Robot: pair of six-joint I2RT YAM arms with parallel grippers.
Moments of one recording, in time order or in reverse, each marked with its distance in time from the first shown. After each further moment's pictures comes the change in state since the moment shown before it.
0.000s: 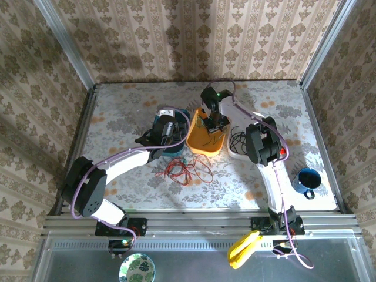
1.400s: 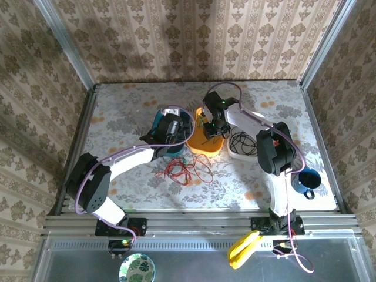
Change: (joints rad) left arm -0.027 0.051 0.053 -0.011 0.000 0.001; right arm 0.033 -0.246 -0.334 0.192 -0.069 0.006
